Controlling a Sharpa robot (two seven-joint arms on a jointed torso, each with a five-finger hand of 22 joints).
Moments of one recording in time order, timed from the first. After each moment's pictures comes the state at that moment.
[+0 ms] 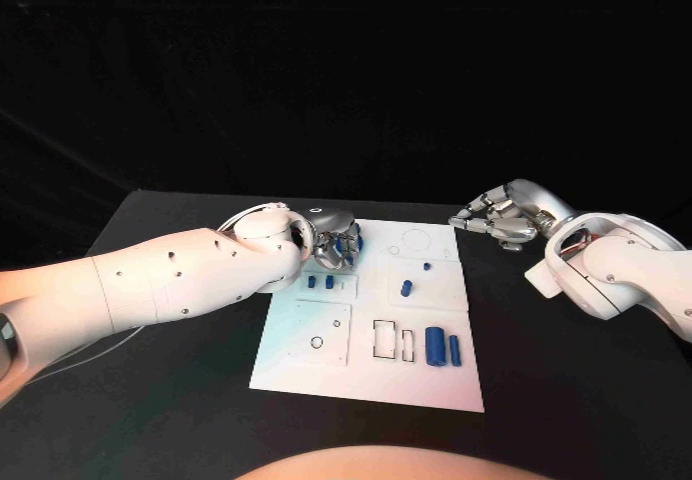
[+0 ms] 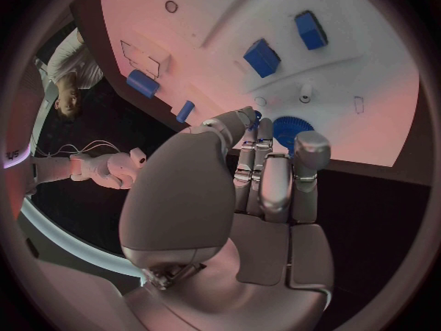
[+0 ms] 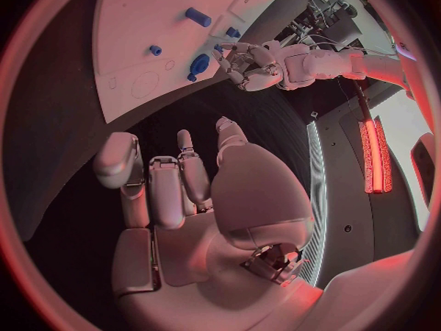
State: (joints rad) left arm 1.18 -0.66 -0.03 1.37 -1.49 -0.12 -0.19; left_hand 1.46 -0.21 0.55 0.07 0.18 1.10 0.13 0.21 0.08 1.18 0.06 0.26 0.08 1.42 -0.01 1.38 1.04 0.14 1.22 0.10 1.22 1.02; right arm 1.29 -0.94 -0.12 1.59 -0.94 -0.43 -0.08; right_hand 1.22 -0.02 -0.11 0.20 0.42 0.95 0.13 0.26 0.25 1.35 0.05 1.35 1.31 1.46 -0.02 1.37 1.28 0.10 1.31 0.09 1.09 1.22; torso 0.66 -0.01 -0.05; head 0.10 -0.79
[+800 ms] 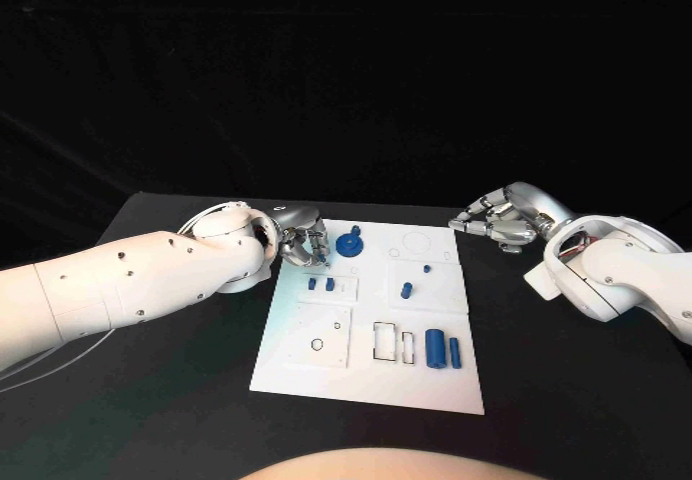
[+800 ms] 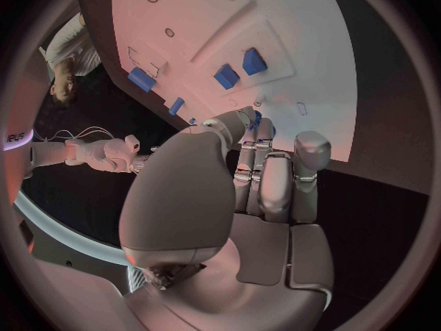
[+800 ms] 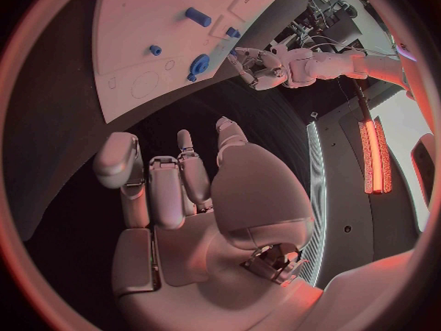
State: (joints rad) left arm 1.18 -0.78 -0.02 1.42 -1.42 -0.12 -0.18; left_hand 1.46 -0.21 0.54 0.07 0.18 1.10 0.13 0.21 0.08 1.18 0.07 0.25 0.08 1.42 -0.01 1.38 1.04 0.14 1.22 0.10 1.22 1.03; right arm 1.29 -0.94 -0.12 1.58 -0.94 -0.44 -0.08; right_hand 1.22 -0.02 -0.11 0.20 0.42 0.95 0.13 0.26 0.25 1.35 0.05 1.35 1.31 1.46 -0.02 1.37 1.28 0.10 1.31 0.09 1.09 1.22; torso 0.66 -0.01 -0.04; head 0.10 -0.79
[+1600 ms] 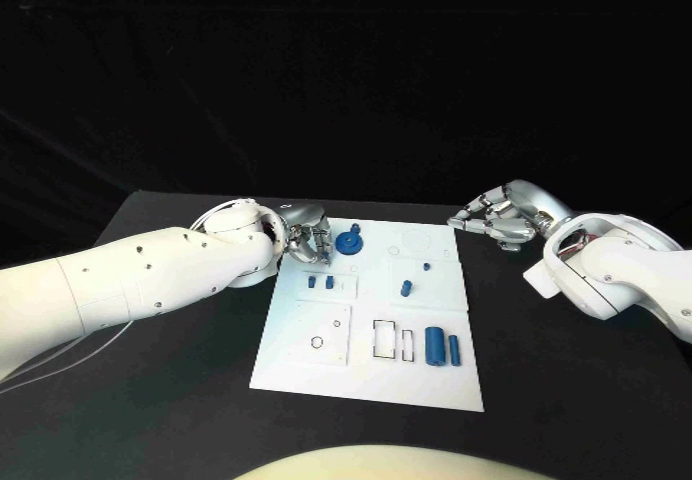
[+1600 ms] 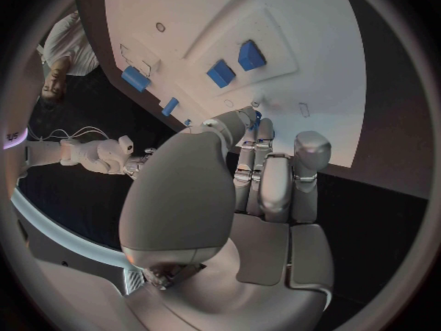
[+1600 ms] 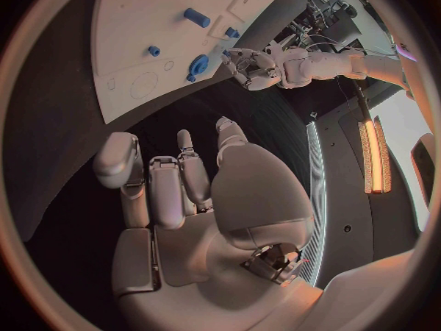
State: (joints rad) left arm 1.18 -0.73 -0.02 1.35 -1.41 -0.11 -0.19; left_hand 1.46 -0.21 0.55 0.06 0.18 1.10 0.13 0.21 0.08 1.18 0.07 0.24 0.08 1.42 -0.01 1.38 1.04 0.14 1.22 0.10 1.22 1.03; right arm 1.29 -0.94 -0.12 1.58 -0.94 -0.43 -0.08; right_hand 1.22 -0.02 -0.11 0.20 0.42 0.95 0.13 0.26 0.25 1.35 0.05 1.35 1.31 1.46 -0.02 1.37 1.28 0.10 1.31 0.09 1.09 1.22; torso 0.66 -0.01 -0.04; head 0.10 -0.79
